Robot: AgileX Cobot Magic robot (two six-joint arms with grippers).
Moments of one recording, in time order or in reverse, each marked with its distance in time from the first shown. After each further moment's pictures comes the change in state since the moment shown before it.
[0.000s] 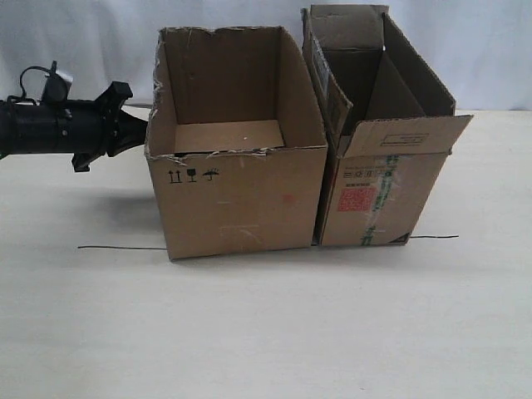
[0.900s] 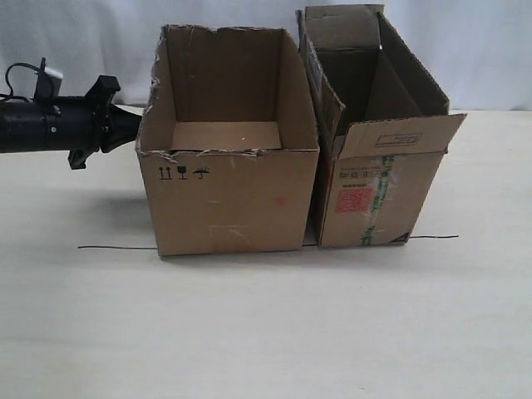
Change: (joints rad) left arm 0.032 0.000 0.000 0.000 0.078 -0.004; right arm 0.000 0.000 0.000 0.000 0.000 0.000
